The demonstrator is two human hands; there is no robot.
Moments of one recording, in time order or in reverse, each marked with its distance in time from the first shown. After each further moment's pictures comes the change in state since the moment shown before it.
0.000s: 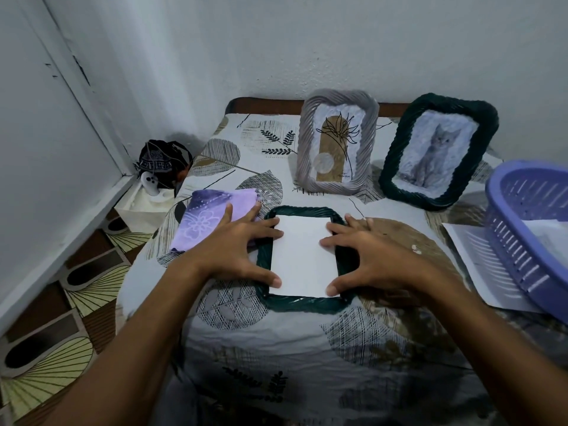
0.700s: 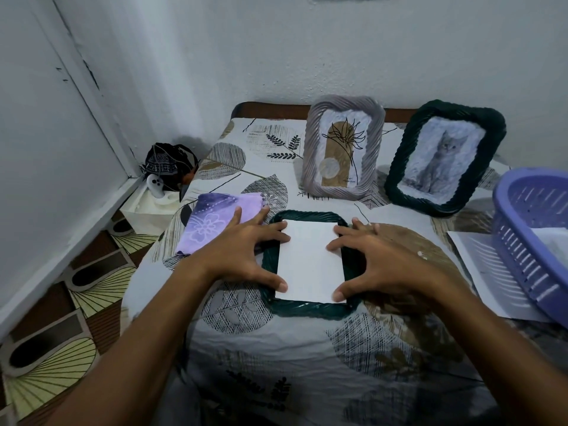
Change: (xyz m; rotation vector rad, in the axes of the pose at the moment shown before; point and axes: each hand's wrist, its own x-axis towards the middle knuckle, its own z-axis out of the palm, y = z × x) left_hand 0.003 0.002 -0.001 -0.023 -0.017 0.011; right_hand -0.001 0.000 -0.003 0.031 0.005 -0.004
